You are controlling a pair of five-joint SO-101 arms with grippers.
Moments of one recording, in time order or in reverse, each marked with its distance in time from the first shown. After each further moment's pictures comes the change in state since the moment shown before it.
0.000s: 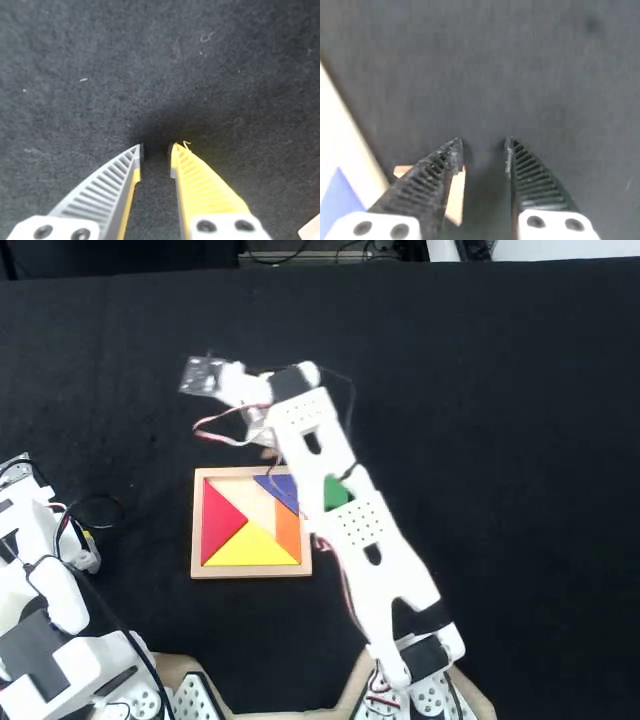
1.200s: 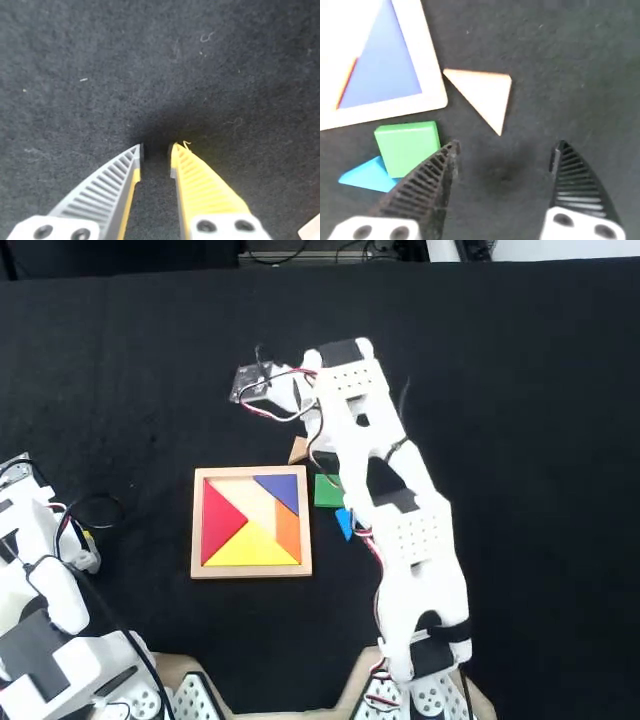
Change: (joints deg) left arm 0.0 0.0 0.0 0.0 0.0; right arm 6.2 -34.9 53.9 -4.9 16.4
